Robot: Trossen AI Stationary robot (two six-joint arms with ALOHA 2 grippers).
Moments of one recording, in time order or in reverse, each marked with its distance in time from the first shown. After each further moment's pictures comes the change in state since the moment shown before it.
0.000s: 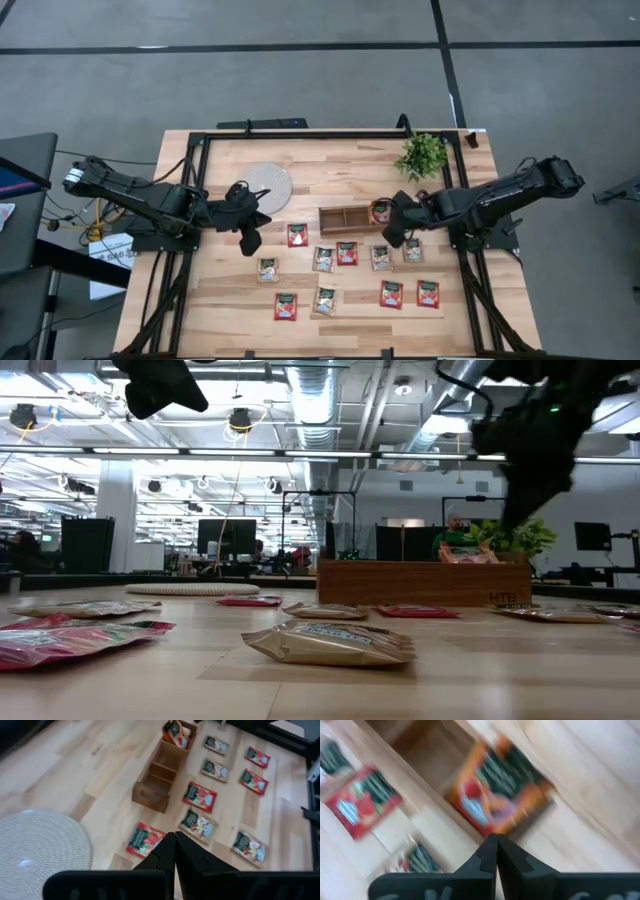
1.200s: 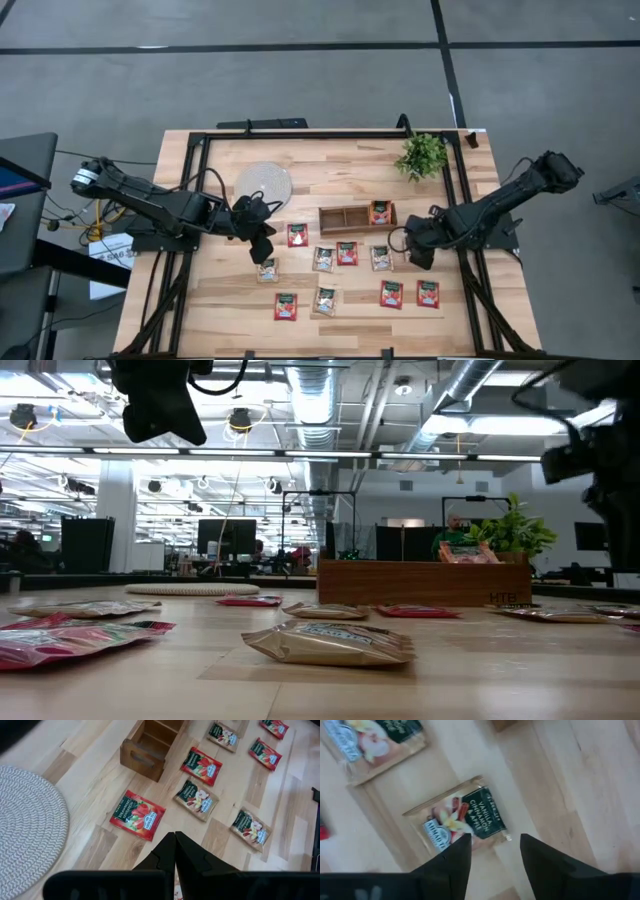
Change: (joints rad) left arm 0.000 0.144 0.000 -0.002 0.097 -0.127; right arm 0.230 -0.049 -0.148 -0.143 -0.170 -0.012
